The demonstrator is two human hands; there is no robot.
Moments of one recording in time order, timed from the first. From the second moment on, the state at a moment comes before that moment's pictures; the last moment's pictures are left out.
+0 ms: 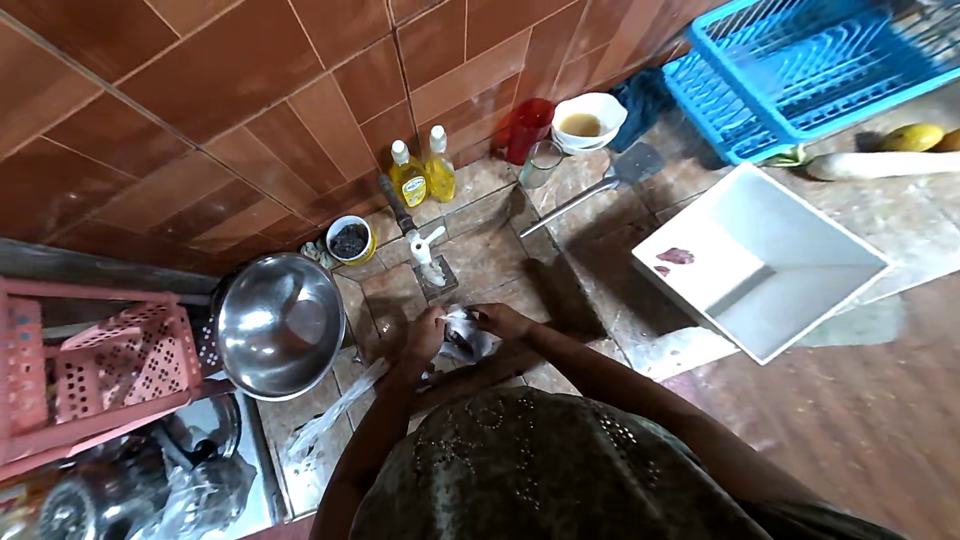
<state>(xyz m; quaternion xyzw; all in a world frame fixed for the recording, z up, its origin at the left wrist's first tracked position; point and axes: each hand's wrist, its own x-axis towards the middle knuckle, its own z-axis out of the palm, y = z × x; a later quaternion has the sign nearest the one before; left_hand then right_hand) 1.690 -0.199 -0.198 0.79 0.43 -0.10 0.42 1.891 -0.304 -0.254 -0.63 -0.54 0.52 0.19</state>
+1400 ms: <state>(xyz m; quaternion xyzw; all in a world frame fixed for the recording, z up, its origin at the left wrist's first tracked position) 1.665 -0.217 -0.225 0.65 0.49 -0.10 0.58 1.871 -0.334 -0.256 -0.60 -0.34 0.55 0.46</state>
